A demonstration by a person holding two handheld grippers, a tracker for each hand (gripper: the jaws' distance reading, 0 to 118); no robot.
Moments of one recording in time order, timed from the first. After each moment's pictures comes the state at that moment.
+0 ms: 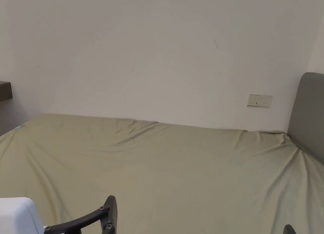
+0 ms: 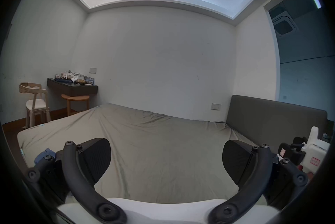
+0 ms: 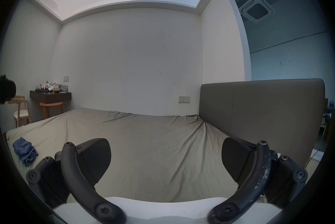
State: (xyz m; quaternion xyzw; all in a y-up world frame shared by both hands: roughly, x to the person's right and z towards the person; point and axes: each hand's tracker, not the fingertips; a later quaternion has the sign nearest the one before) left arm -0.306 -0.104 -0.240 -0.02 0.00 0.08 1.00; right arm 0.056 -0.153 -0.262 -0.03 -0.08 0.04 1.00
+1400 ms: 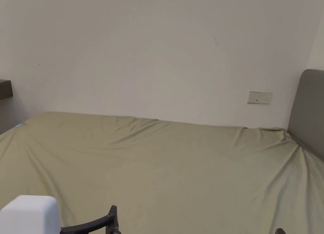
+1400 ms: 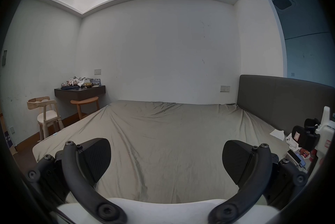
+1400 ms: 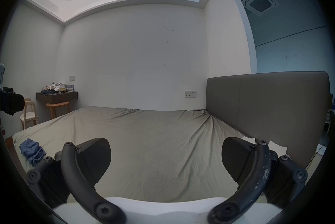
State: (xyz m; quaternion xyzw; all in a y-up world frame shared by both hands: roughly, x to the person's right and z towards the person) left arm -0.295 -0.110 -0.250 -0.08 0.02 0.01 1.00; right arm 0.053 -0.159 -0.258 -0.05 -0.05 0.02 1.00
